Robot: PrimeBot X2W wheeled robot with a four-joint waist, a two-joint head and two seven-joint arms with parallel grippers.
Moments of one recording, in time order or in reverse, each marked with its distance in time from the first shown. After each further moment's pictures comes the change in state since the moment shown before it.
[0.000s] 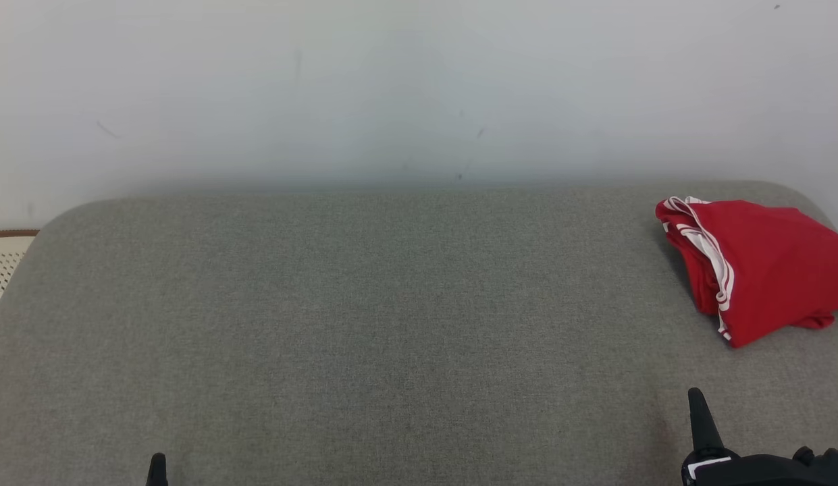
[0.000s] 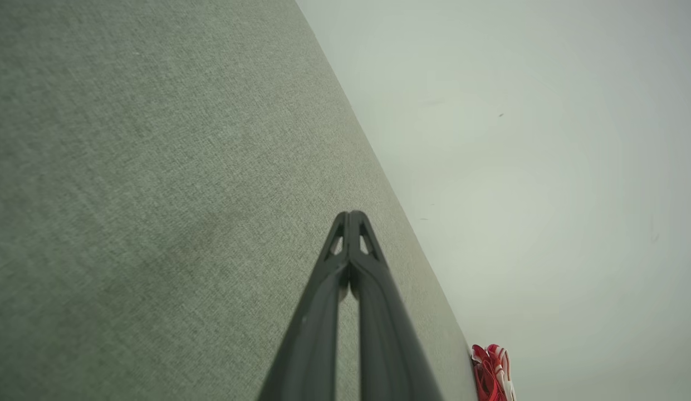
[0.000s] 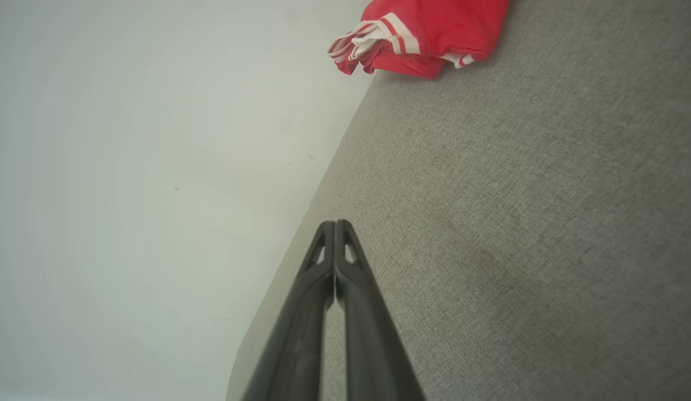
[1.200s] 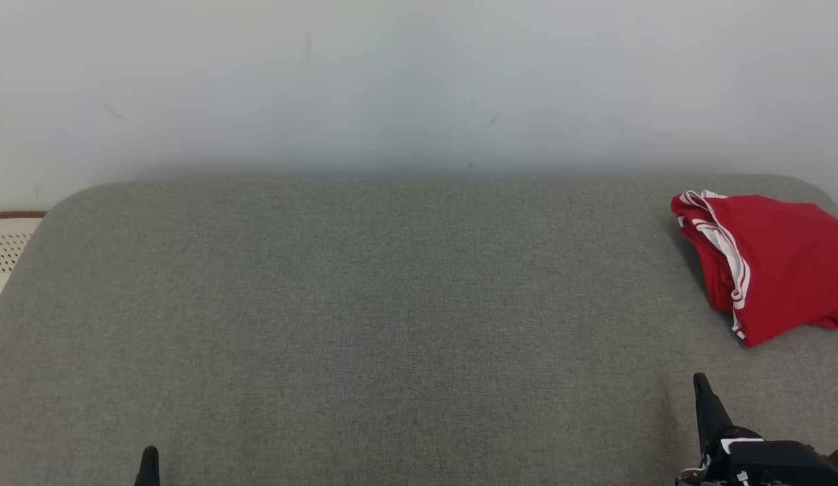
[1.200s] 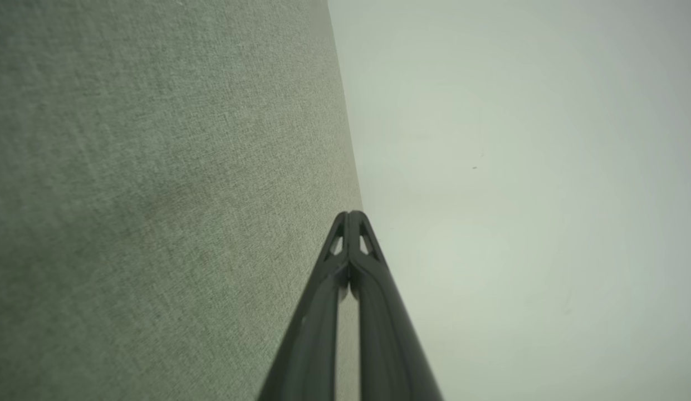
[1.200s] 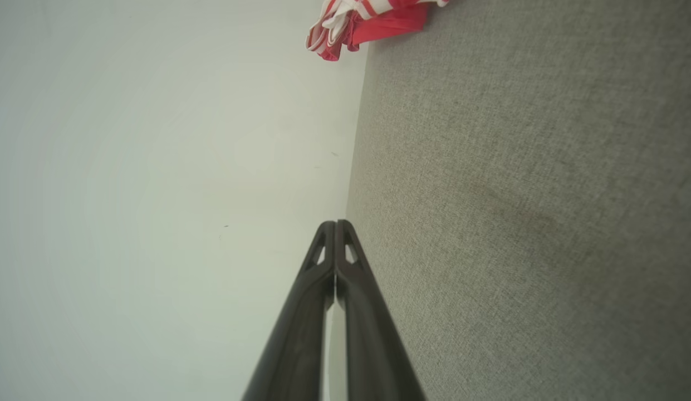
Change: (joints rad) left arm -0.024 0.001 0.027 0.015 -0.330 -0.037 0.079; right arm -0.060 0.005 -0.059 0.035 0.347 0.000 0.099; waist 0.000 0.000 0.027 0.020
